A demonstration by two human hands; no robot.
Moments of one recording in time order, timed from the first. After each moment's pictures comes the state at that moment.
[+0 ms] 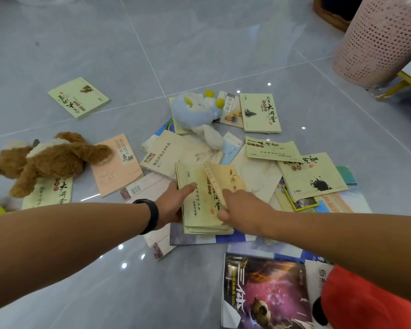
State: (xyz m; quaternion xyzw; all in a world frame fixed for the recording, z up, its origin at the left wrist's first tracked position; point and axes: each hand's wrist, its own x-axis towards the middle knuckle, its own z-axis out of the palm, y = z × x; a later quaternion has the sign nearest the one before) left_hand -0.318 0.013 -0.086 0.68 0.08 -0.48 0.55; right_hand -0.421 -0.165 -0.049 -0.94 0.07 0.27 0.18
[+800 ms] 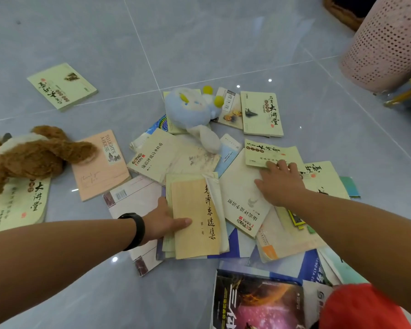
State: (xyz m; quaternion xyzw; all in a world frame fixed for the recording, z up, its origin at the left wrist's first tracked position) left_hand -0.303 0.026 -0.150 0.74 -0.01 -0.52 0.43; right_hand -0.370 -0.309 -0.117 -0.95 0.13 0.25 -0.15
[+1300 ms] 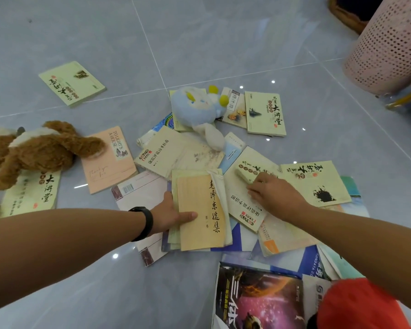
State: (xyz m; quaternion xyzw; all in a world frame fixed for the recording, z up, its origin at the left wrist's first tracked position) left_hand -0.307 0.023 -0.142 0.77 -0.02 -0.49 0.41; right_hand -0.404 -0.274 -0.101 -0.99 0.02 0.11 0.09
